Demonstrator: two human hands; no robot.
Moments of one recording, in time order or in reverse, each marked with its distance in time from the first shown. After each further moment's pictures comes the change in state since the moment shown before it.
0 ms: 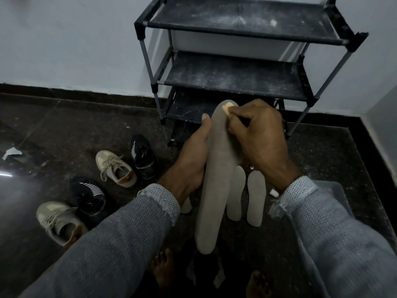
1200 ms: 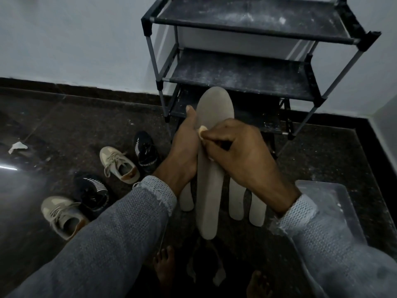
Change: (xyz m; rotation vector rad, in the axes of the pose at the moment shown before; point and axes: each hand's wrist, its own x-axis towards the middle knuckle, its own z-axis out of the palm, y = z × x) left_hand 0.012 0.012 -0.020 -0.126 0.113 -0.006; right_hand -0.026 -0.030 0.009 0.193 -0.292 -0.109
